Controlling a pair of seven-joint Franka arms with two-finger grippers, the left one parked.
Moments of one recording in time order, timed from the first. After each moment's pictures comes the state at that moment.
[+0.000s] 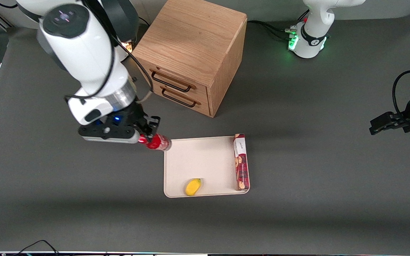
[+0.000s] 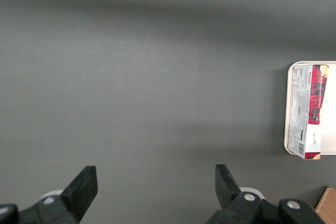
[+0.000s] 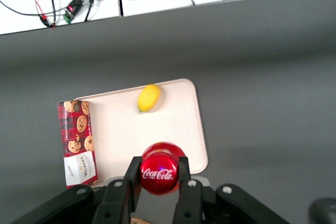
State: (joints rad) arm 0.12 0.62 0.72 -0.98 -0.49 1.66 0.85
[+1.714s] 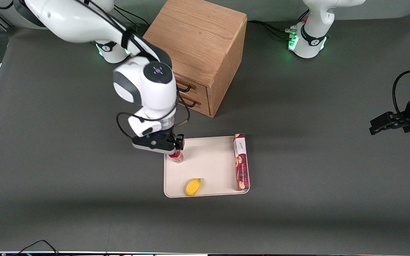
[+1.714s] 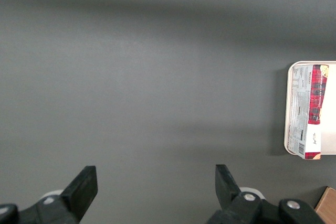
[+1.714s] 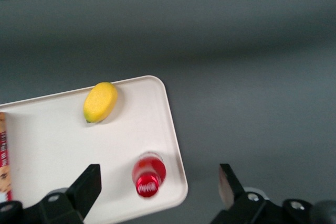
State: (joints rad) arm 0.06 0.54 0.73 -1.40 -0.68 1.86 1.07
